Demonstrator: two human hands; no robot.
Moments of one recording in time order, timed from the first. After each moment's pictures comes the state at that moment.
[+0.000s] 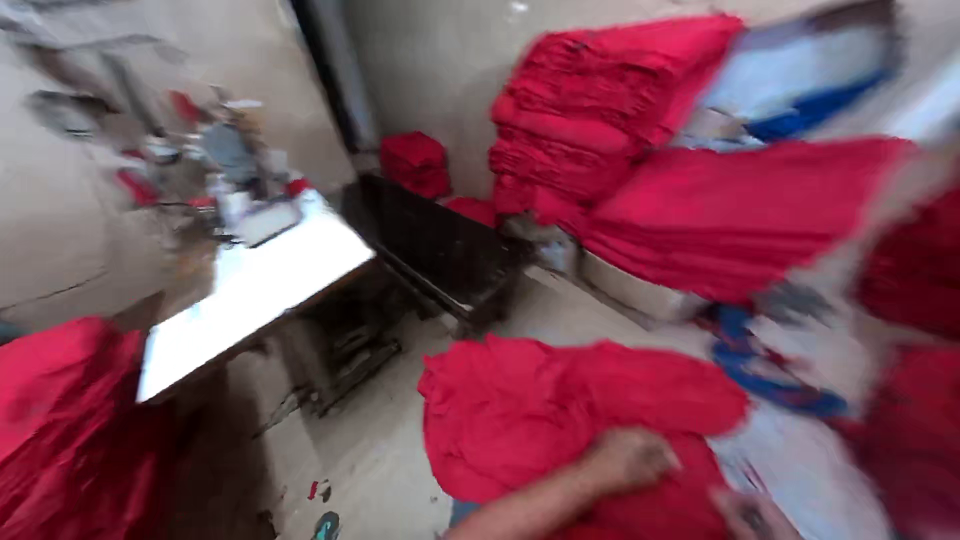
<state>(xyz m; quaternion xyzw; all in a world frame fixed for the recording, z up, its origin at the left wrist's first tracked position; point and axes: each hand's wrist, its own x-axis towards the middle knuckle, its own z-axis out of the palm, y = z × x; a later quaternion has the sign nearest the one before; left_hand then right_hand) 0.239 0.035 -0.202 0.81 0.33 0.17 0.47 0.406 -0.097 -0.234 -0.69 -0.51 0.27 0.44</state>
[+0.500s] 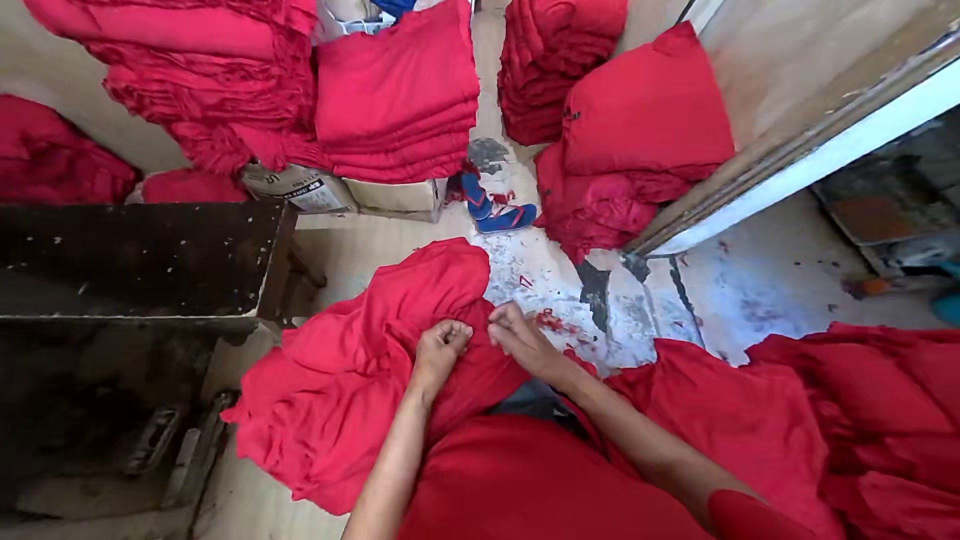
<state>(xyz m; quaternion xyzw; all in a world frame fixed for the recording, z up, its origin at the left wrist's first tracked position) 0.249 0.053 -0.219 0.67 0.34 0.15 0.64 0.402 -0.074 -0.209 -0.67 -0.48 0.35 0.44</state>
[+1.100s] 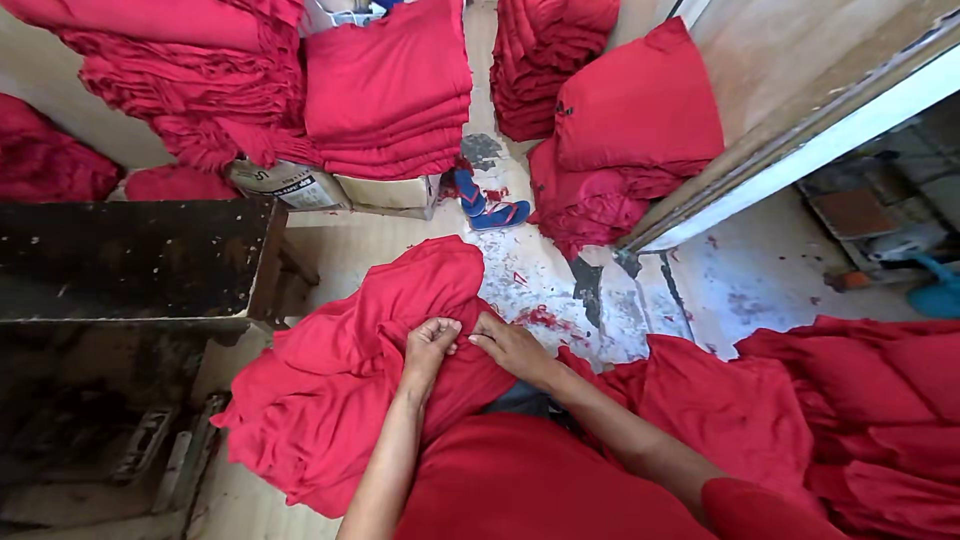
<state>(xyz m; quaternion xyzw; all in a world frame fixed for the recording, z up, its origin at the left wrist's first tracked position) 0.251 0.054 -0.222 0.56 0.36 0.22 0.71 0.398 -0.063 -0.208 -0.74 -0.52 0.34 0.26</state>
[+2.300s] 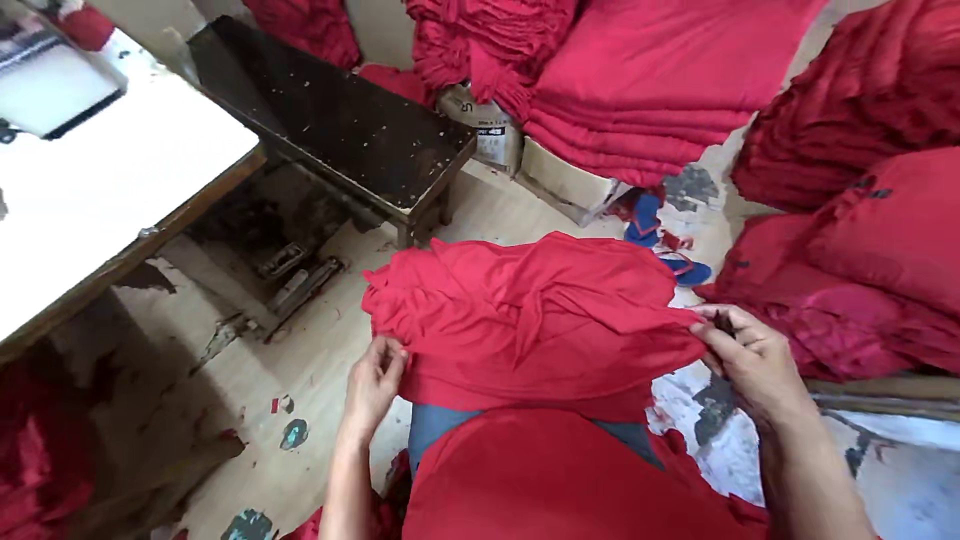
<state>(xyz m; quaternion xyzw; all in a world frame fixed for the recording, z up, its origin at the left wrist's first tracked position) -0.006 -0.003 -0.179 0.60 0.61 0.35 0.39 0.460 -0.044 -0.170 -0.68 -0.47 0.33 0.46</state>
